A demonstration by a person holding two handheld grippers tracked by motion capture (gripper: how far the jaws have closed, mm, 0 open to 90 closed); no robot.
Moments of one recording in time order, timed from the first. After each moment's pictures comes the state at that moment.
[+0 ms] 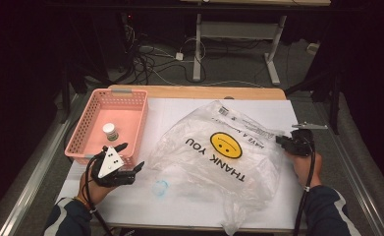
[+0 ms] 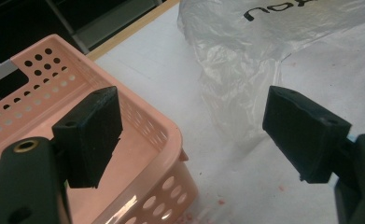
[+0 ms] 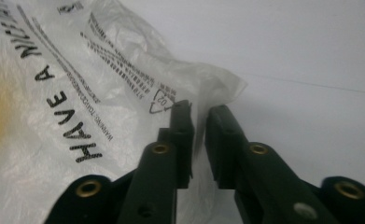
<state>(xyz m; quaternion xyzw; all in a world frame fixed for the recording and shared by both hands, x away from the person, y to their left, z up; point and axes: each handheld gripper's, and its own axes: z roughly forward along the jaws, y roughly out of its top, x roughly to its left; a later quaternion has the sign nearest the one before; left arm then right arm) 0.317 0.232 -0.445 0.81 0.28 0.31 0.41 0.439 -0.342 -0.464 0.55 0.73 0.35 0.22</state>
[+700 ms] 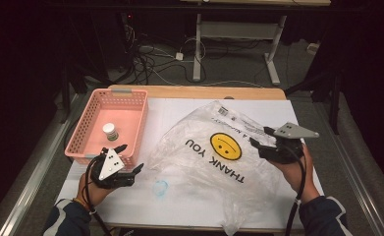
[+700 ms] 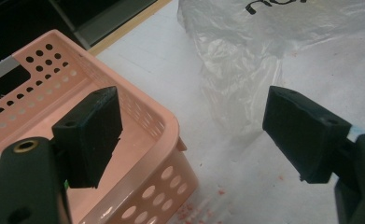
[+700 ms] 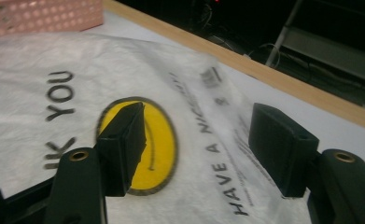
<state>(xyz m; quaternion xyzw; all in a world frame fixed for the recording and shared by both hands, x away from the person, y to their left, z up) 0.314 0.232 -0.447 0.82 0.27 0.31 0.39 0.368 -0.254 -0.389 0.35 0.78 0.43 0.29</state>
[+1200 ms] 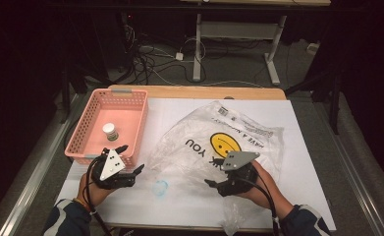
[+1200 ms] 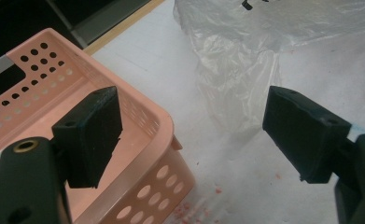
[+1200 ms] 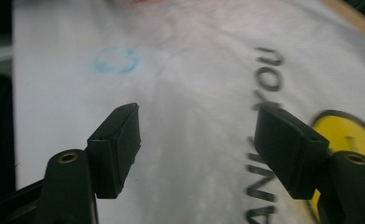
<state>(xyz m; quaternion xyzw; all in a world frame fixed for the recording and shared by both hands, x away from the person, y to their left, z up) 0.314 0.231 -0.447 0.82 0.27 0.31 0.39 0.321 -0.148 -0.413 0.16 0.90 0.39 0.14</state>
